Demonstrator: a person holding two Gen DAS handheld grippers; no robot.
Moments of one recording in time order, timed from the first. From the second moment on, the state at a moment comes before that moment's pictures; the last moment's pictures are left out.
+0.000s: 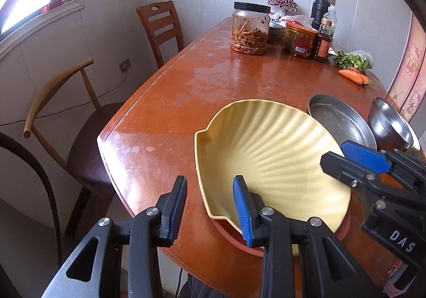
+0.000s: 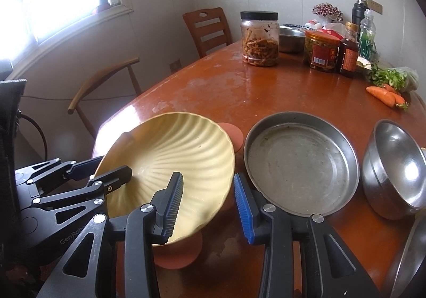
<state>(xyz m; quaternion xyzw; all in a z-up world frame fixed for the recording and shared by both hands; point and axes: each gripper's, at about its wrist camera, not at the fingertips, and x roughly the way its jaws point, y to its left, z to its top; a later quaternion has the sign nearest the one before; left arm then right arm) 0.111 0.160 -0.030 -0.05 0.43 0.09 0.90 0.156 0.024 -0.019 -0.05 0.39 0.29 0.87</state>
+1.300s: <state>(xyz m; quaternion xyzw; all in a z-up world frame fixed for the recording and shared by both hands) 0.093 0.146 -0.011 -0.06 0.41 0.07 0.91 0.181 -0.019 -0.037 -0.08 0.46 0.30 0.83</state>
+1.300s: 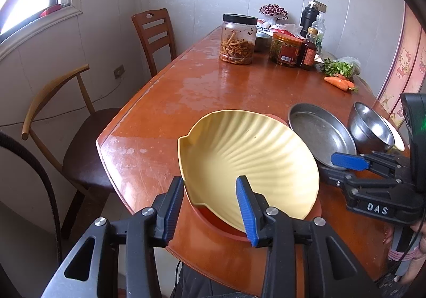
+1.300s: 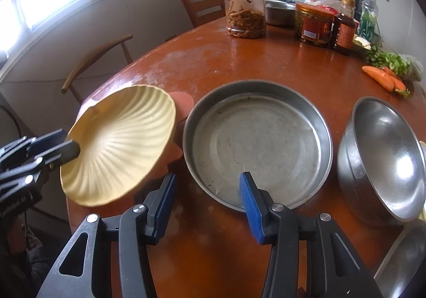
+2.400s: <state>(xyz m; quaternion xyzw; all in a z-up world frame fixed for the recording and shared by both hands) 0.046 0.061 0.001 -0.02 0.40 -0.02 0.92 0.048 -0.049 -0.033 -0.15 0.47 0.36 0.79</state>
